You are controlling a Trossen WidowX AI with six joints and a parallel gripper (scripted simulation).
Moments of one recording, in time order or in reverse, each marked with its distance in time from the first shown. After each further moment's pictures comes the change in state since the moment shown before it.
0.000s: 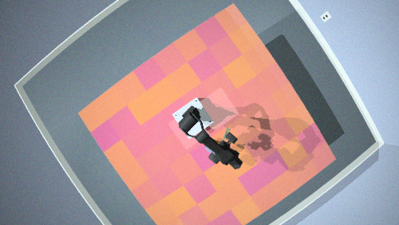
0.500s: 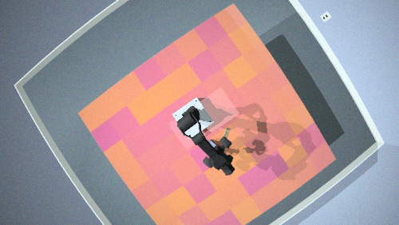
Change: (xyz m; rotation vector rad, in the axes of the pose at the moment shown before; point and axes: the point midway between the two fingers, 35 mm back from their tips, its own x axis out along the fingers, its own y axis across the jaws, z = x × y) arm 0.000 -0.039 -0.009 -0.001 0.001 -0.005
